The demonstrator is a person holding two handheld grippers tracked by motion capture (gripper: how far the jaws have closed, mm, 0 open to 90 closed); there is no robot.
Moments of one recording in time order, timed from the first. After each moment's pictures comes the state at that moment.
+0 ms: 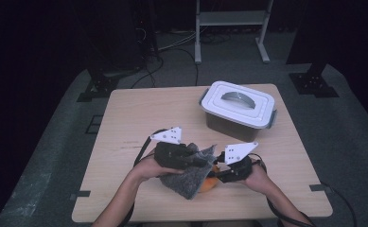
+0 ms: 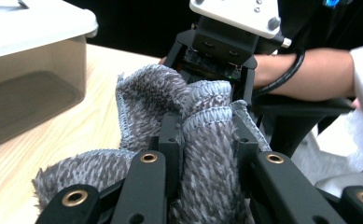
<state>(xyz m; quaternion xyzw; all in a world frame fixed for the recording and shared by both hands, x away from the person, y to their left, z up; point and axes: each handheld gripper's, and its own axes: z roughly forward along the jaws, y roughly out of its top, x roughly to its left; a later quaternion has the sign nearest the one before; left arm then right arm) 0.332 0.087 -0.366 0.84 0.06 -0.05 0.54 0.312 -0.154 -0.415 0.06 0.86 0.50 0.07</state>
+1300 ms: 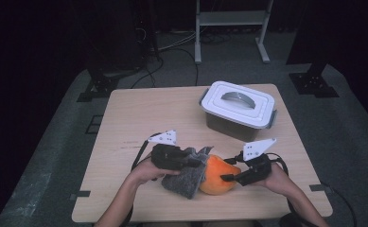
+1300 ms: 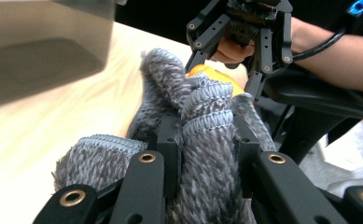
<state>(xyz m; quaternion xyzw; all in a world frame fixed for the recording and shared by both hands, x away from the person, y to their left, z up) 0.342 0.103 -0.405 0.82 0.12 -0.08 0.55 0.311 -0.204 -0.412 0.12 0.87 0.47 0.02</state>
